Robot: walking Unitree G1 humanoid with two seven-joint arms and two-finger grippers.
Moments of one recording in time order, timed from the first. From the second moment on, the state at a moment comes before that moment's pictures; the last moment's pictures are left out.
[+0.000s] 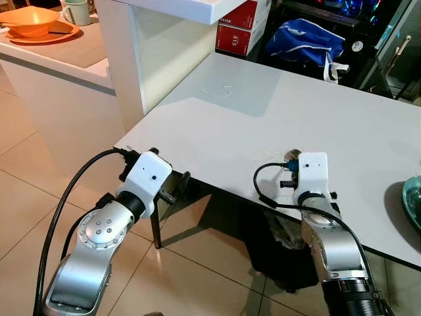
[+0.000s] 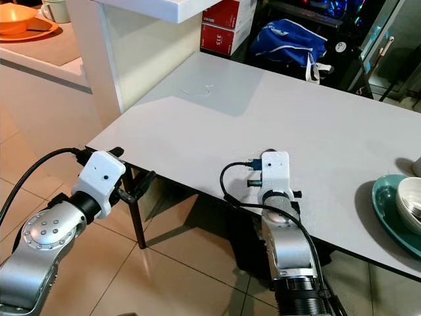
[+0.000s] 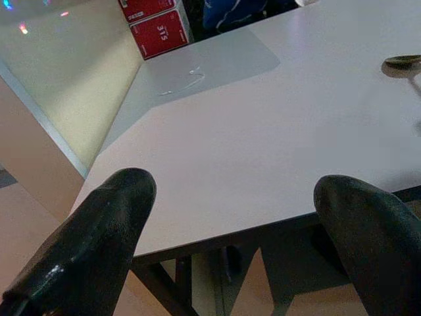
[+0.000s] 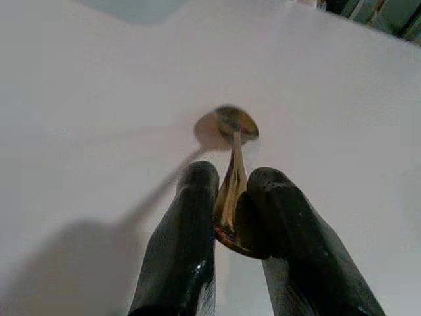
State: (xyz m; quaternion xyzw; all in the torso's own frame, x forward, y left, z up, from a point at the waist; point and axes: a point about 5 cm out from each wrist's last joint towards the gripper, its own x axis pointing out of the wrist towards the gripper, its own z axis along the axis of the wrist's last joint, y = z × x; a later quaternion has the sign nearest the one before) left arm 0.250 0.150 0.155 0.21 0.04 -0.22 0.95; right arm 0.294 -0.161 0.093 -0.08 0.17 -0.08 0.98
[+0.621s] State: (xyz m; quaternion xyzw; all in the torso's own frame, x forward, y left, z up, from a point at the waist) left arm 0.250 0.149 0.155 0.21 0.04 -0.22 0.95; right arm 0.289 -0.161 0.070 -0.05 0.24 -0.07 0.97
